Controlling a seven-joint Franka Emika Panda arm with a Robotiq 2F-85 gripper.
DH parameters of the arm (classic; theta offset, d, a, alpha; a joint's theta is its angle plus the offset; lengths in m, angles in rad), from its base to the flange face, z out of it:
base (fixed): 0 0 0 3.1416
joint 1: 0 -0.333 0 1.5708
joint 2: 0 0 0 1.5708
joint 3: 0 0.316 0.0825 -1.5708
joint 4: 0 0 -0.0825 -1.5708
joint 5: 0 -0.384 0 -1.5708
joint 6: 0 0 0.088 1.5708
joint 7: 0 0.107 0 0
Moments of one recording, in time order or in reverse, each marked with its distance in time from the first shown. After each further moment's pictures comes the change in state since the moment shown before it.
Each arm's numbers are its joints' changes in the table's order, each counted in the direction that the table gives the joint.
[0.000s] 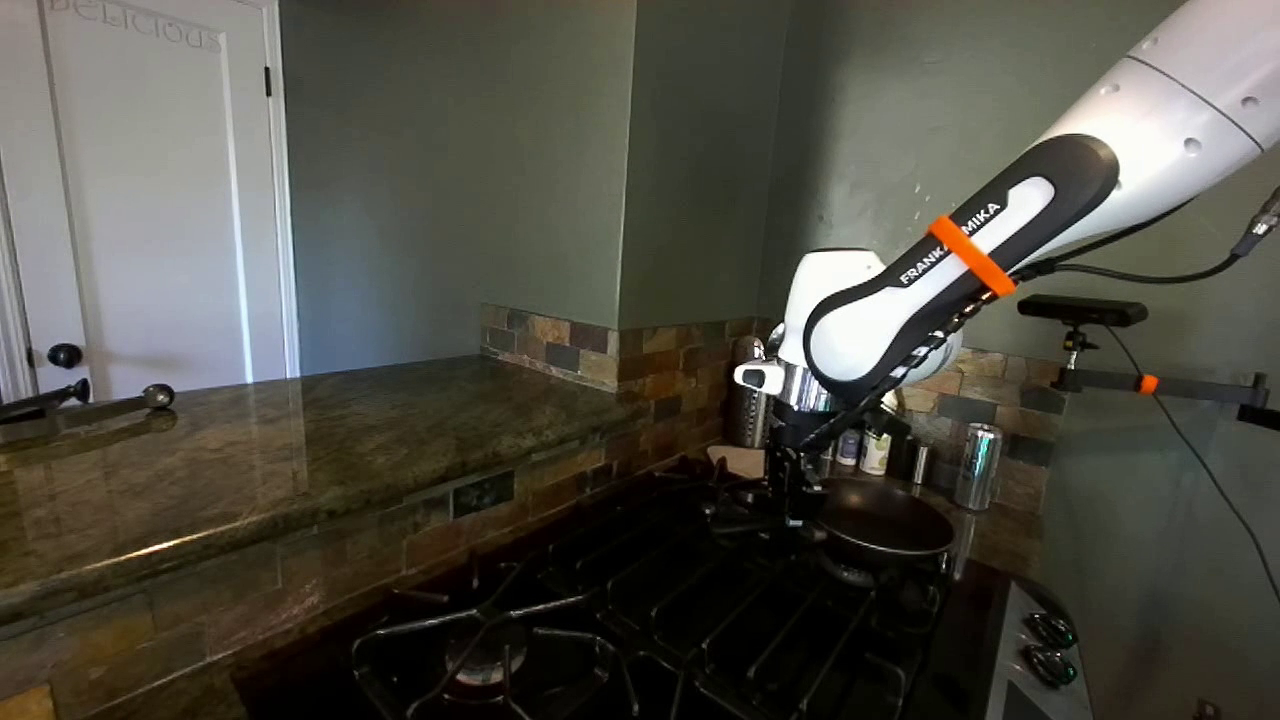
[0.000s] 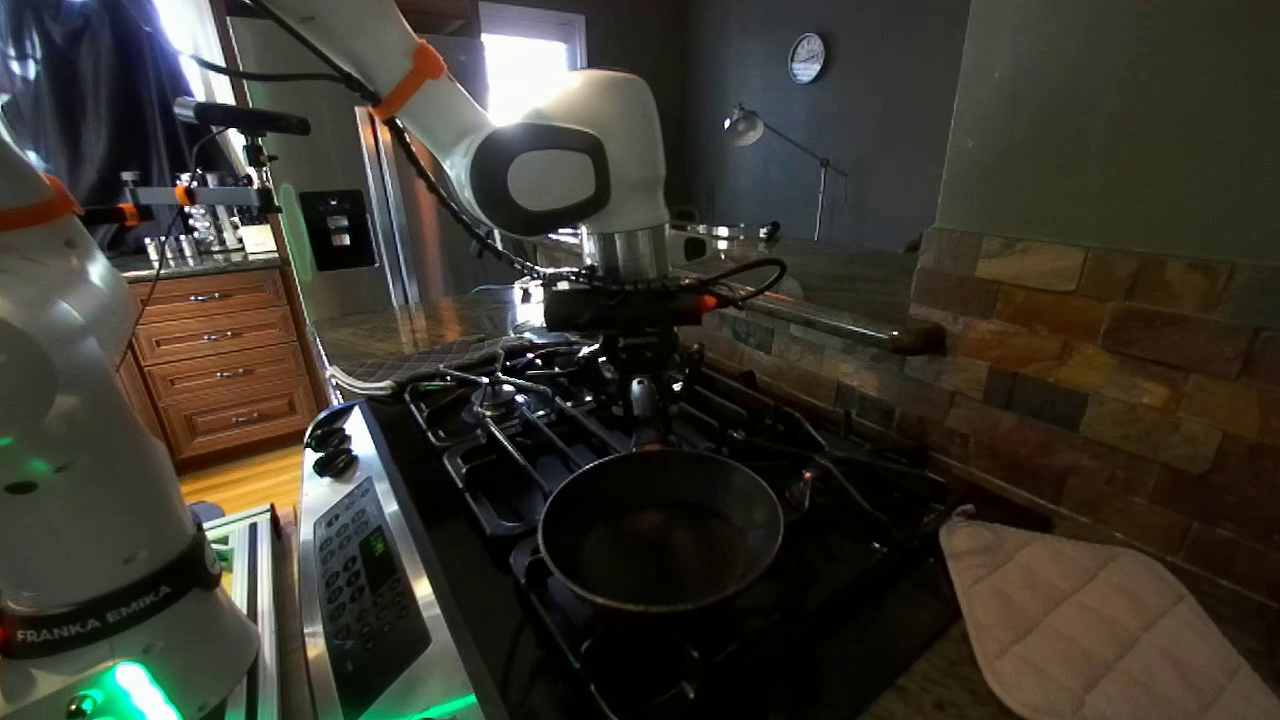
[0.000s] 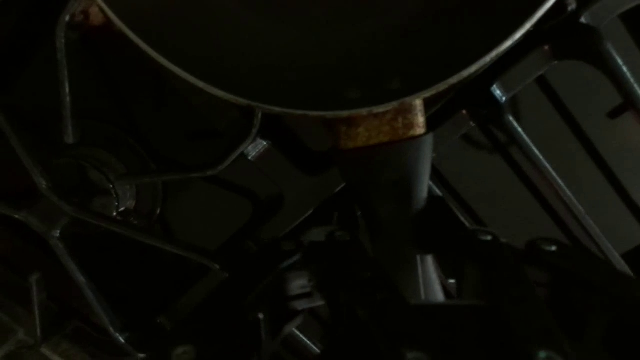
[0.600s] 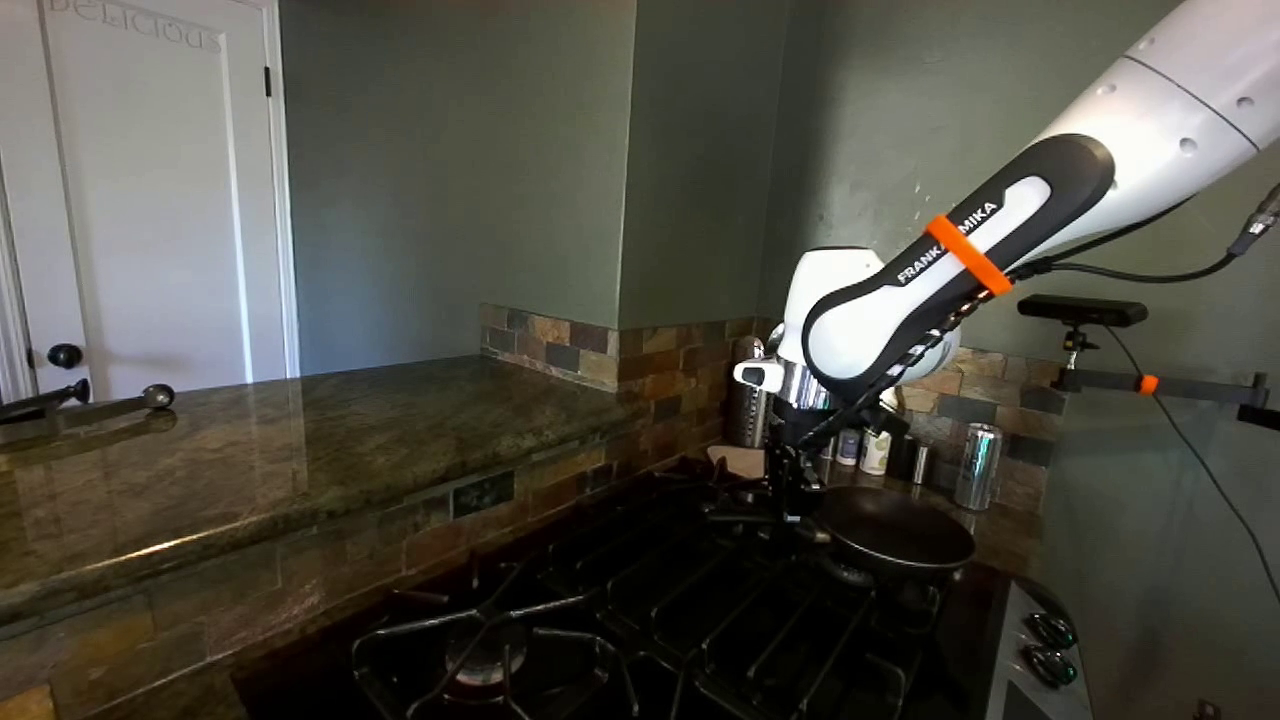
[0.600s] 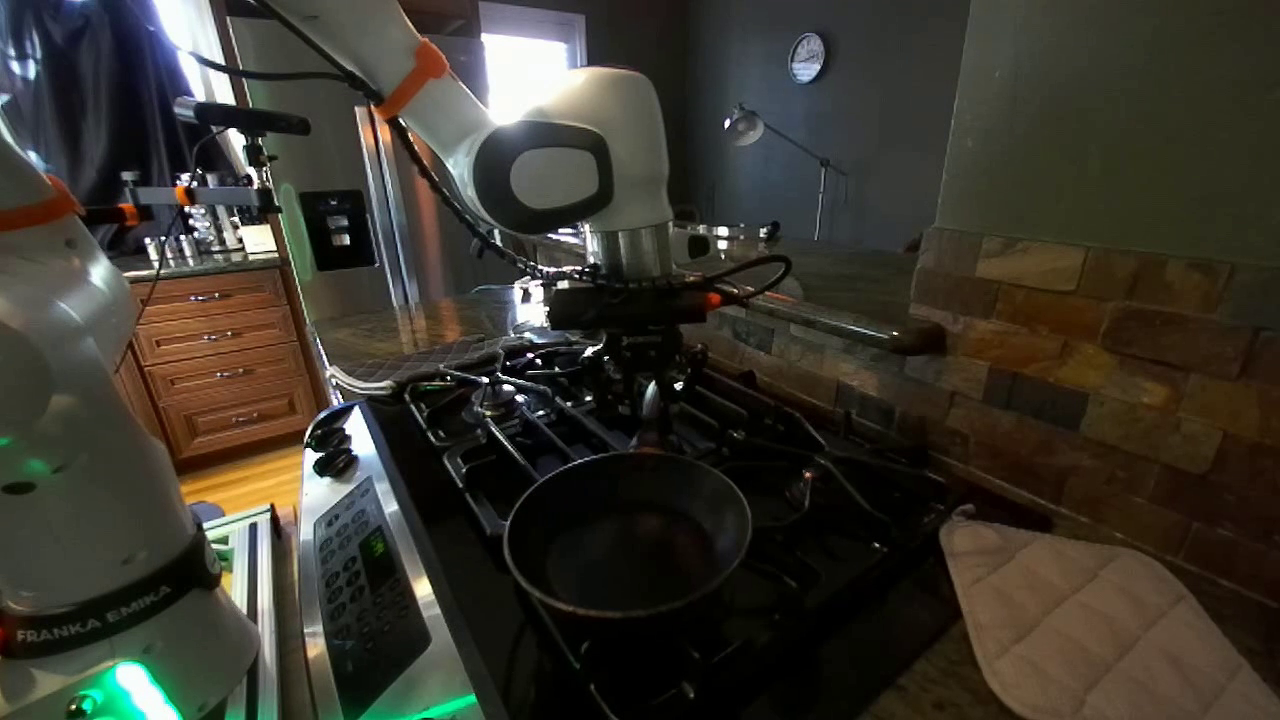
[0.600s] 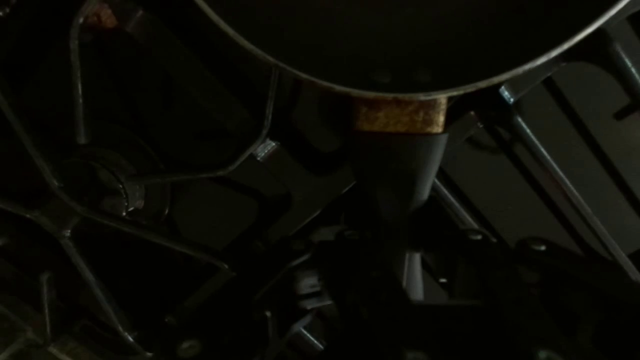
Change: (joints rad) arm 0.014 0.004 0.009 -0.008 0.000 0.000 -0.005
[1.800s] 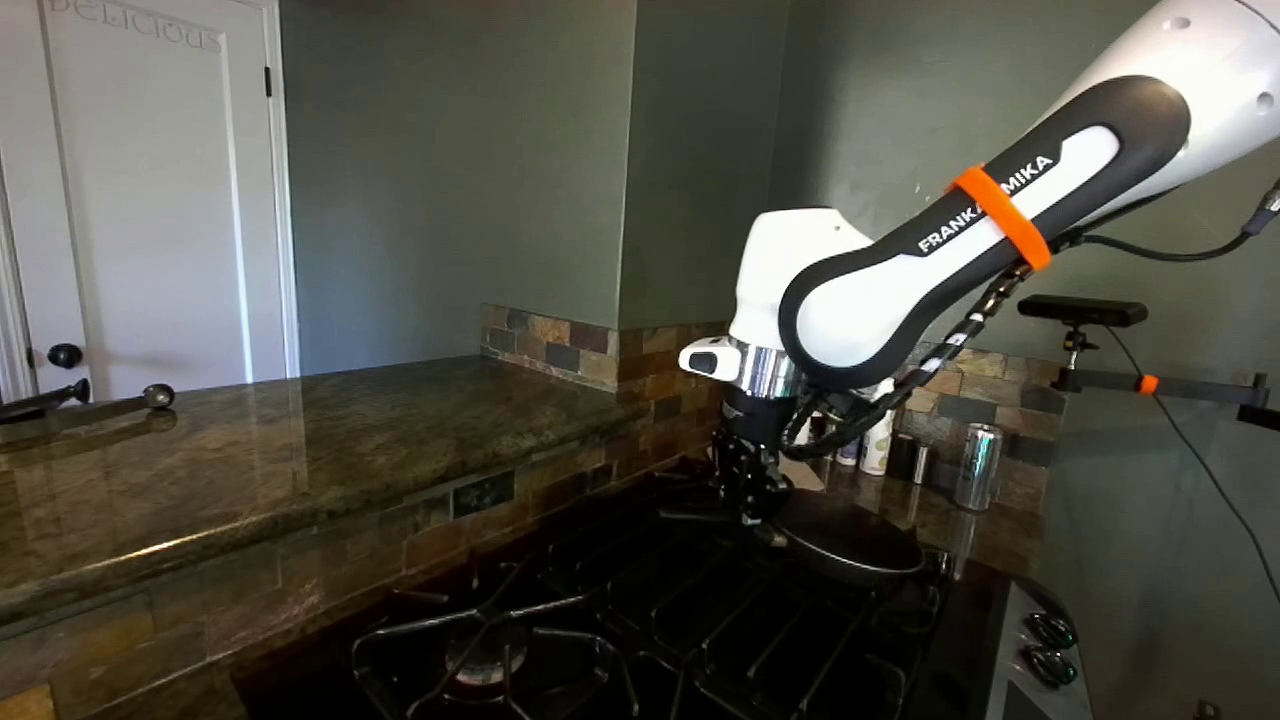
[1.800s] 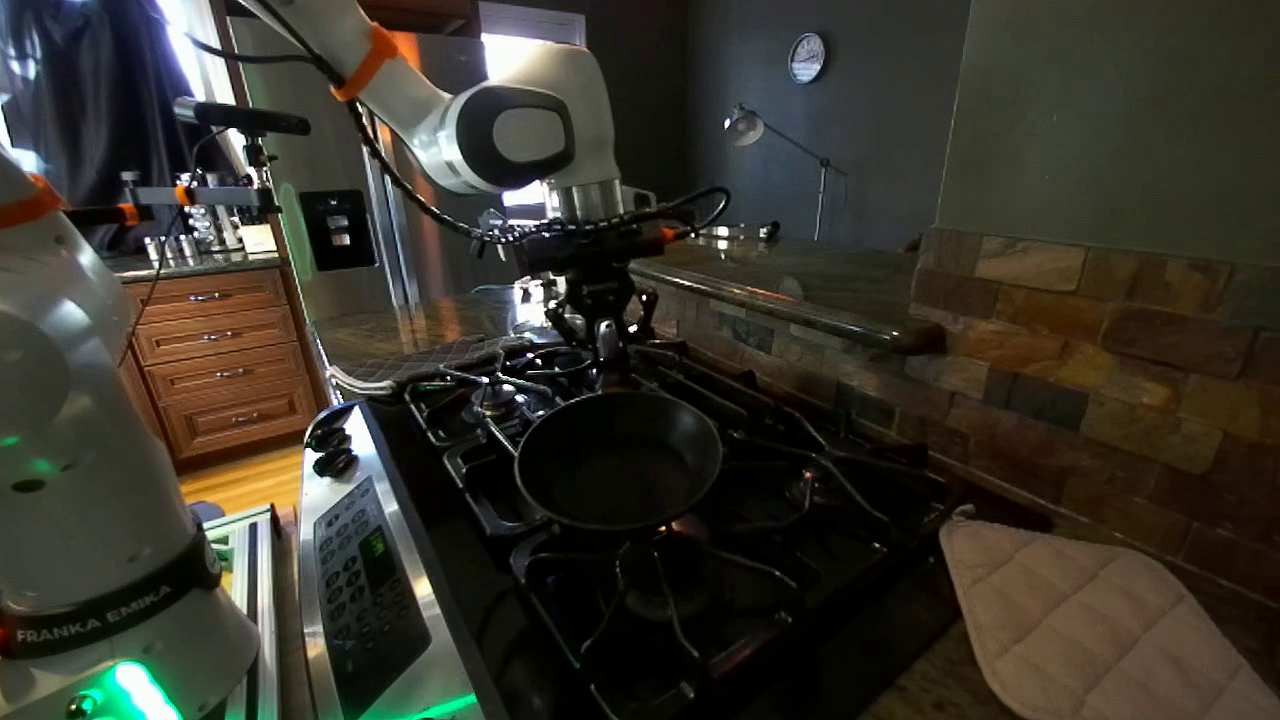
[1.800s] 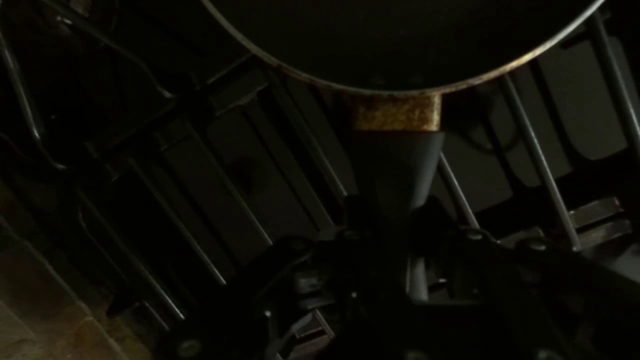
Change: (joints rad) arm -0.064 -0.072 0.174 -0.013 0.028 -0.080 0.034
